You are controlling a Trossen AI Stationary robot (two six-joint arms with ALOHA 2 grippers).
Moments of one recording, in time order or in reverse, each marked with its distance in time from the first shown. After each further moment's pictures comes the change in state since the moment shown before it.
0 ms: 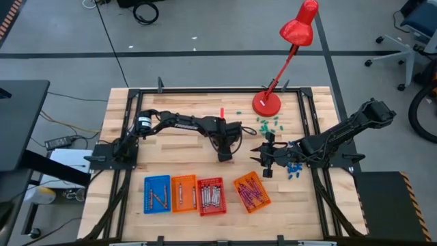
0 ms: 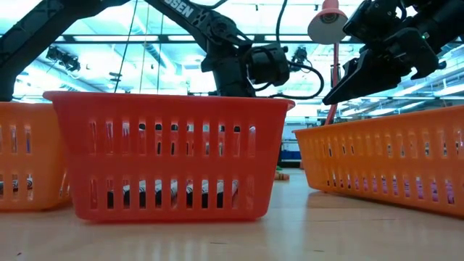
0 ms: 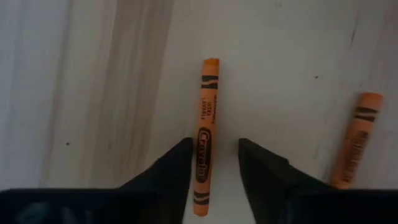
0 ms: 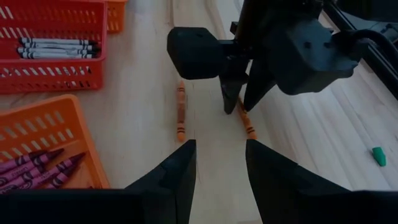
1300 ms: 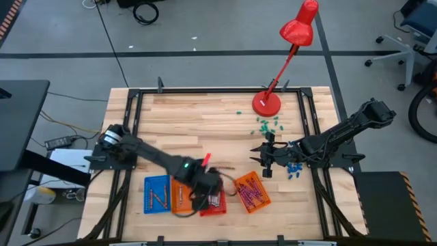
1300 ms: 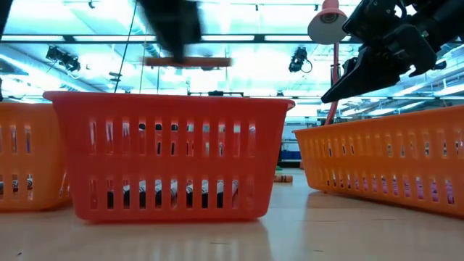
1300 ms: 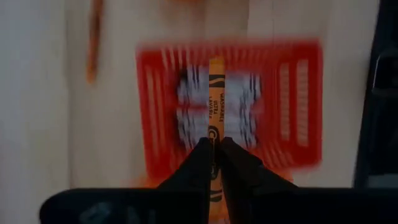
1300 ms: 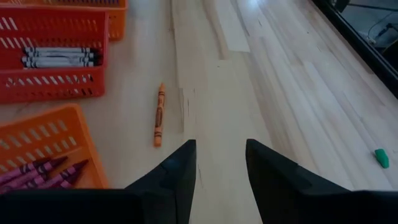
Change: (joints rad) left arm -0.492 -0.316 -0.005 -0.257 -0.056 -0.347; right arm 0.000 0.000 0.000 0.015 0.000 0.011
